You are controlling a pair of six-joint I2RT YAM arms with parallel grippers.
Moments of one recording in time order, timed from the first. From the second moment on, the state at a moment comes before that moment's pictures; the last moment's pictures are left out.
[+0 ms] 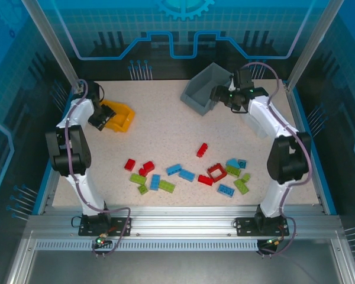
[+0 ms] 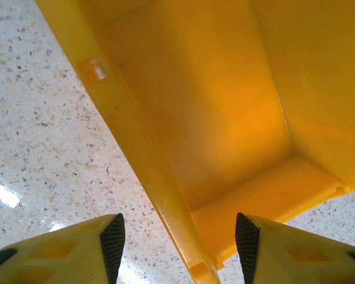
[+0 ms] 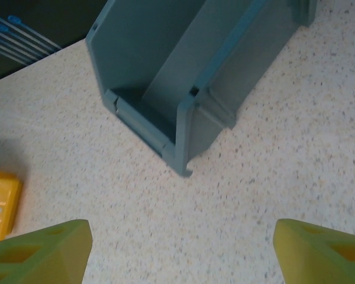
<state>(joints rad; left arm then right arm) 0.19 1.95 1.56 -0.84 0.06 -0.77 0.20 1.89 1.68 -0.61 -0.15 0.52</state>
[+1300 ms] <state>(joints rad) -0.11 1.98 1.59 -0.84 0.02 -0.35 0.42 2.16 1.91 -0.82 0.13 0.25</state>
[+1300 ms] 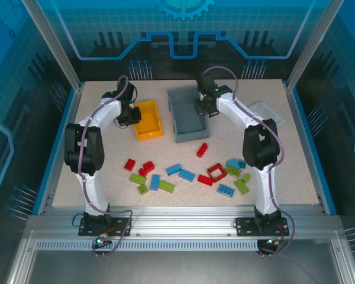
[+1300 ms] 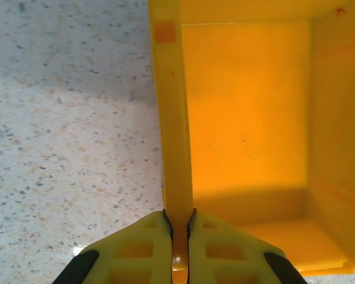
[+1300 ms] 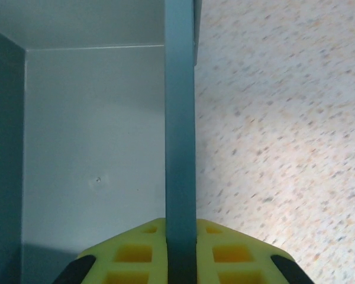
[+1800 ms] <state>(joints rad) -0.13 1.94 1.52 -0.81 0.02 -0.29 0.47 2.12 1.86 -0.82 0.17 0.34</state>
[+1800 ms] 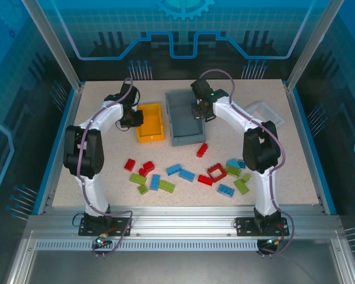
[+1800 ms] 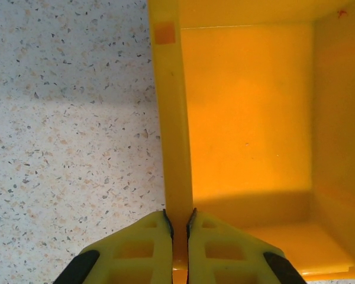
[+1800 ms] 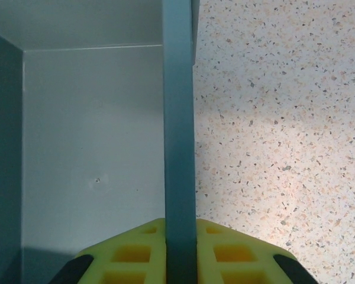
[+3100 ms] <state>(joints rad) -0.31 1.39 1.26 -0.62 0.08 -0.49 -0.20 1.59 1.25 -0.69 -0.12 0.81</state>
